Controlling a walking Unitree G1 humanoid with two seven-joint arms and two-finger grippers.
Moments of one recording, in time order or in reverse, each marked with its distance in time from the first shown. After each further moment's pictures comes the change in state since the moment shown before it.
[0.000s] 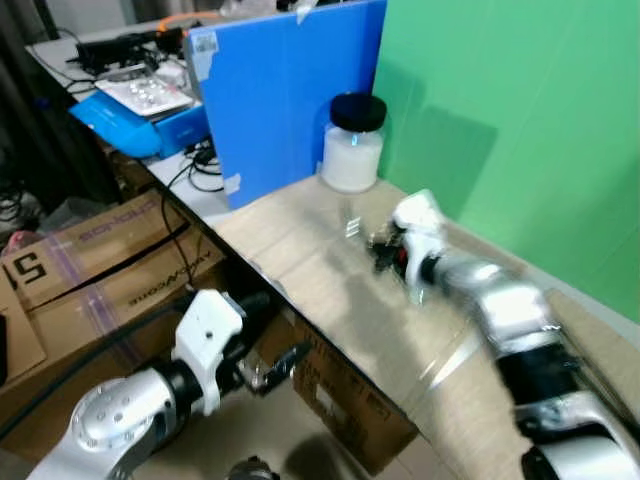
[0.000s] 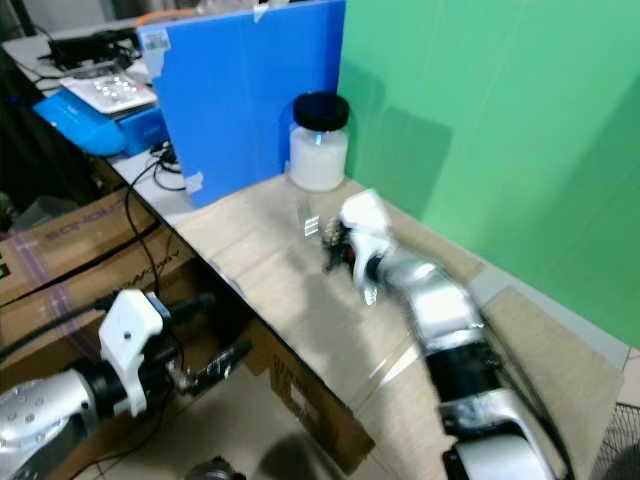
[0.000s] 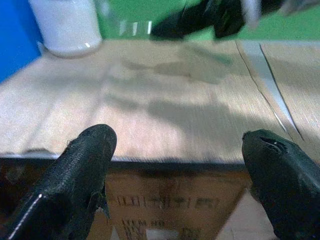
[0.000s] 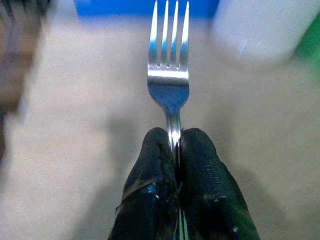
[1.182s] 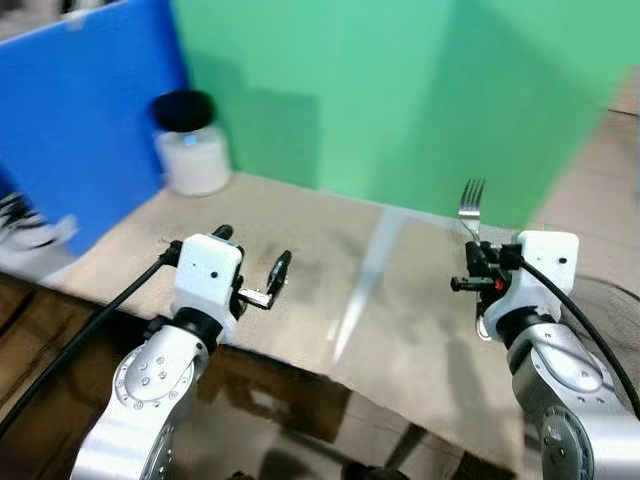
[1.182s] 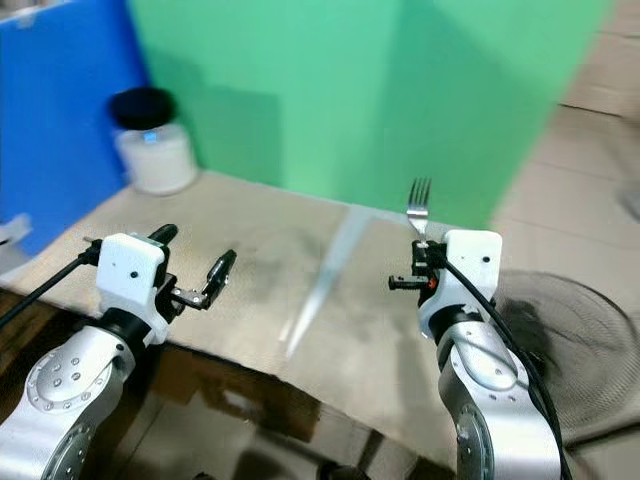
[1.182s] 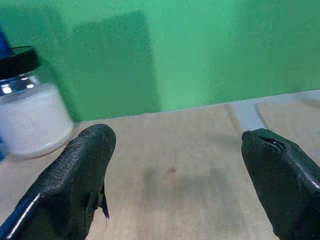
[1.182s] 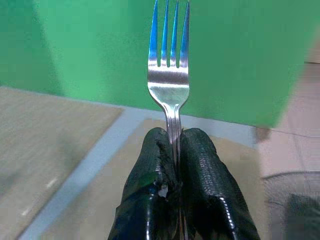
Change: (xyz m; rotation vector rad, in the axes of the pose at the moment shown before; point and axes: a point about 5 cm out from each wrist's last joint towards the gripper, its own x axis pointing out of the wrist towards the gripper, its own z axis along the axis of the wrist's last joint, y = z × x) left arm 0.026 0.021 0.027 0.048 -0.150 0.464; right arm -0.104 0.021 -0.022 0.182 -0.192 -0.567
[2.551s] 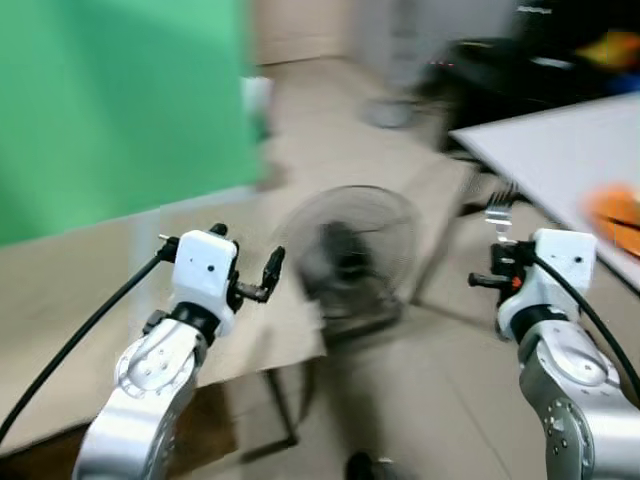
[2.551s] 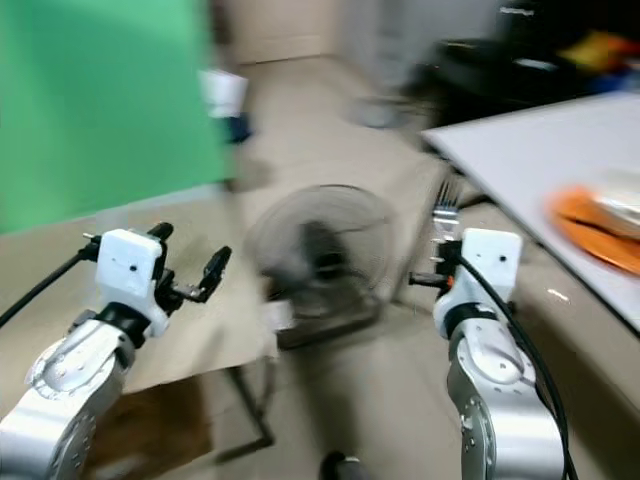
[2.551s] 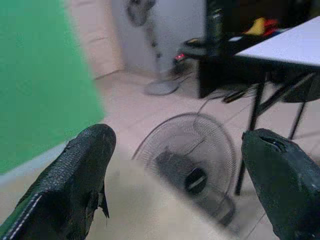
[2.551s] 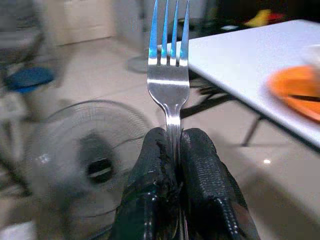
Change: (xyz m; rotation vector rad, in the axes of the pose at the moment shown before) left arm 0.011 0.006 -0.004 -0.009 0.004 0.021; right arm 0.001 -0.018 -0.003 -0.018 0.035 -0.180
